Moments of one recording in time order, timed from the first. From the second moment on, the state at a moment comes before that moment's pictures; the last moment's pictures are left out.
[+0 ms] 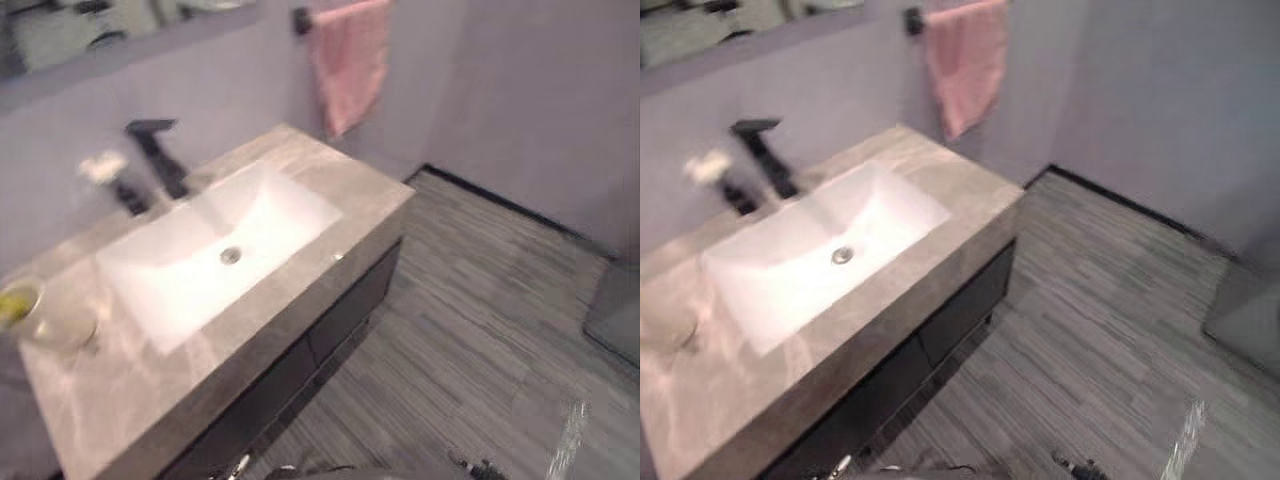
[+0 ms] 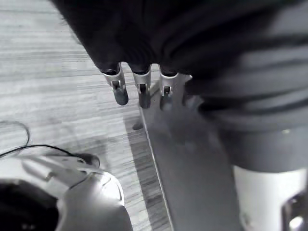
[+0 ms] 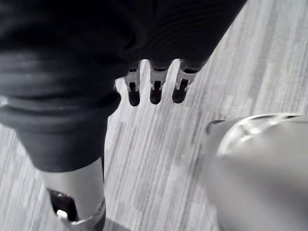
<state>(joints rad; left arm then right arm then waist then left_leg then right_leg) 0.20 0.01 0.41 1.09 -0.16 -0.14 -0.01 0.04 -0.09 -0.57 1.16 -0.04 -0.07 0.00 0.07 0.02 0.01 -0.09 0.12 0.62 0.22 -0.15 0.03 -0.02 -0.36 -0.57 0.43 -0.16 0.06</state>
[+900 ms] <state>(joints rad) 0.18 0.04 0.40 1.11 -0.18 -0.16 0.00 0.05 -0.07 -0.33 1.11 -0.05 -0.09 0.03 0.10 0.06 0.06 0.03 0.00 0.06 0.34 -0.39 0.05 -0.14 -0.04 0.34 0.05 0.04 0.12</state>
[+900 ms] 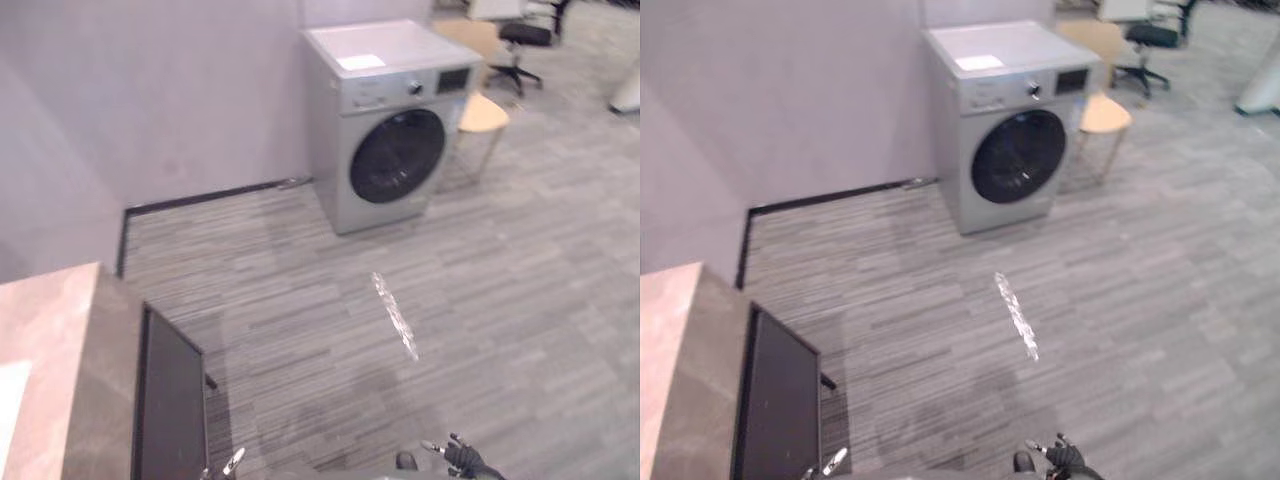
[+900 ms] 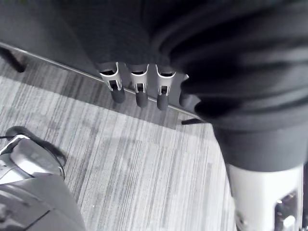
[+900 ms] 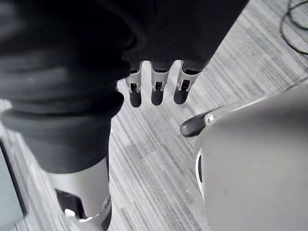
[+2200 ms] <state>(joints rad) 0.23 0.02 0.44 1.10 -0.16 -0.16 0.00 0.16 -0.05 -0.39 1.12 -0.04 -0.10 0.02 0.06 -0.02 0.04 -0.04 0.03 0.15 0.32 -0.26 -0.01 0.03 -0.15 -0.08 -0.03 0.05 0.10</state>
